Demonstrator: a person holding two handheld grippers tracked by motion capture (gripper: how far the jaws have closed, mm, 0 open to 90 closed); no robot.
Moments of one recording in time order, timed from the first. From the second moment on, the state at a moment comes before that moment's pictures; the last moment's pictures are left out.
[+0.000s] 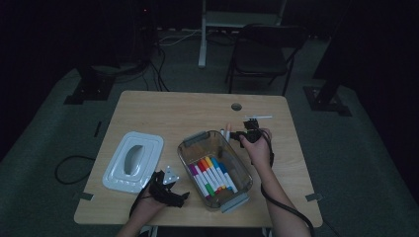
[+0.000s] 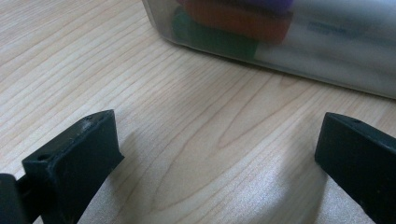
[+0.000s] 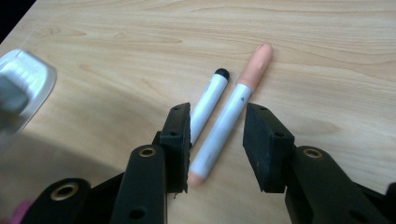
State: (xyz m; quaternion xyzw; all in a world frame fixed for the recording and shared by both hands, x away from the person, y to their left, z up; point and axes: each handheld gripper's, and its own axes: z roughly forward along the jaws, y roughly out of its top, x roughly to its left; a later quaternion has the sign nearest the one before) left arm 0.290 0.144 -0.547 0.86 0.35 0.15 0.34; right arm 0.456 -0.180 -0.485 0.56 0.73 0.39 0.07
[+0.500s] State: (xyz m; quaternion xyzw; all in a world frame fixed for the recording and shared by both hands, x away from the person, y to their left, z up) left arm 0.290 0.144 -0.547 0.86 0.36 0.15 0.34; right arm 0.492 -0.160 -0.521 0.59 0.73 0.34 0.08
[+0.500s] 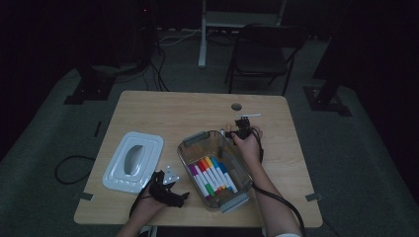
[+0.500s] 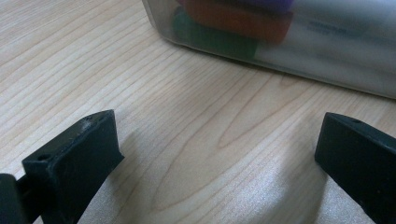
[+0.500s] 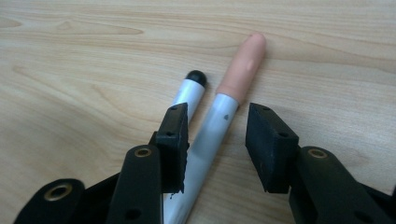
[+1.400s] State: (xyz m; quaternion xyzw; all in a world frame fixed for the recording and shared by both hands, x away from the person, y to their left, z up) left arm 0.290 0.144 -0.547 0.86 0.35 0.15 0.34; right arm 0.482 -0.190 -0.516 0.63 0.70 0.33 0.08
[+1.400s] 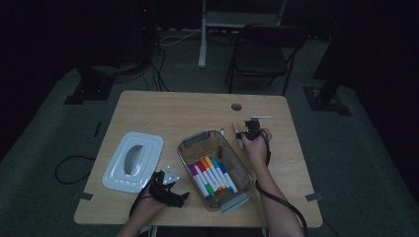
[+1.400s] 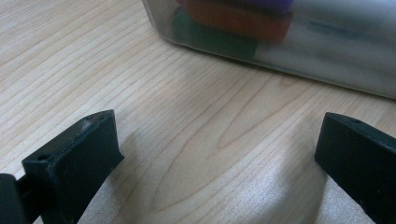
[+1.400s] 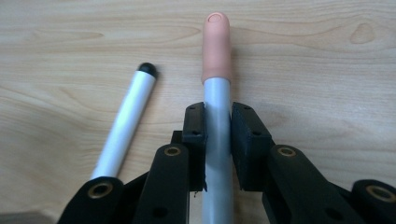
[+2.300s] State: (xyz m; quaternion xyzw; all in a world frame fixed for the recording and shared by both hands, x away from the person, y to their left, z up) left arm 0.290 0.144 -0.547 0.86 0.36 0.15 0.34; right arm 0.405 -0.211 -0.425 0.58 0.70 0.41 0.07
